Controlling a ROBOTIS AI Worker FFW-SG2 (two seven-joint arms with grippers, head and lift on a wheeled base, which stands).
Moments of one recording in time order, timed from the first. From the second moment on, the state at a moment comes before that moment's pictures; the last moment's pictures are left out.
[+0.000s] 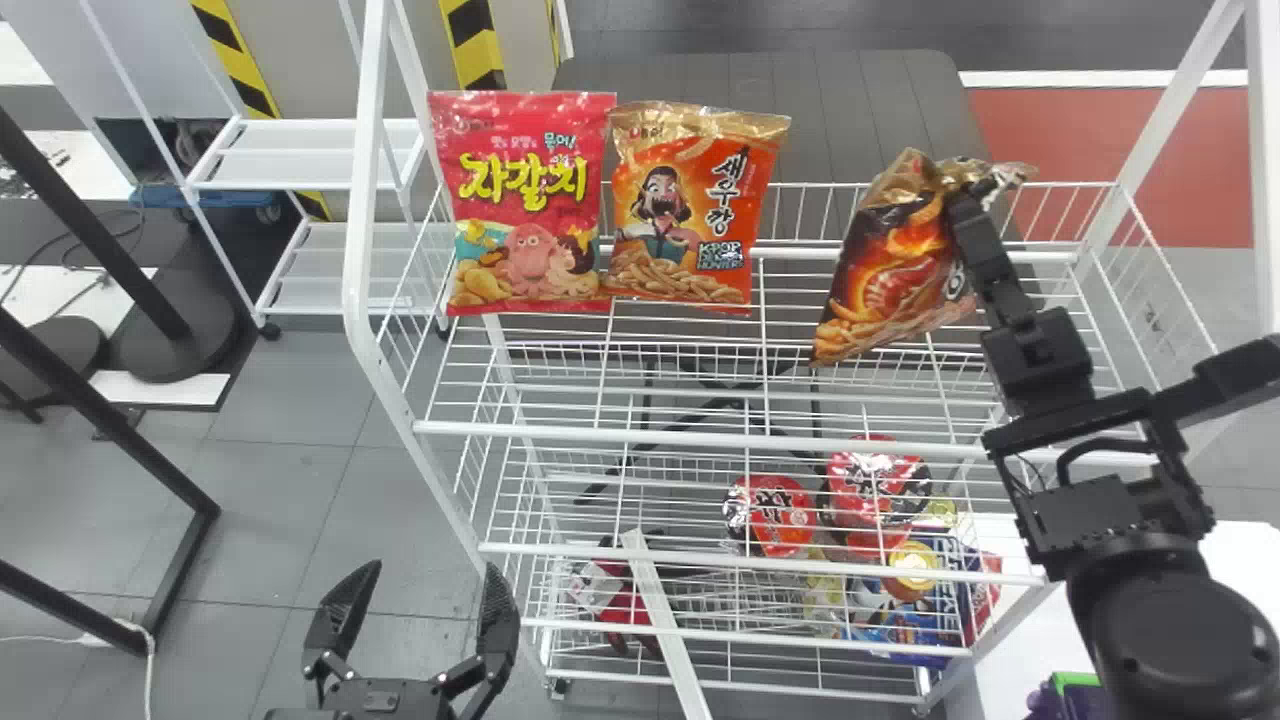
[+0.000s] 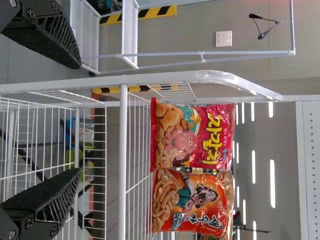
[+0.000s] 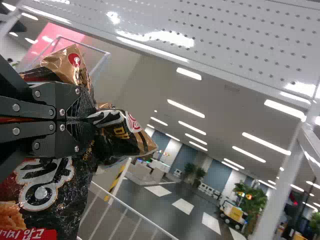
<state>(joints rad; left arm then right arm) 0.68 0.09 -0.05 -1.67 0.03 -0.43 0.09 0.08 0.00 -0.04 -1.56 -1.13 0.05 0.41</state>
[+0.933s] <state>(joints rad) 0.69 0.10 -0.05 -1.67 0.01 -0.40 0.09 -0.09 0.00 0.09 -1.33 -1.26 -0.25 0.45</state>
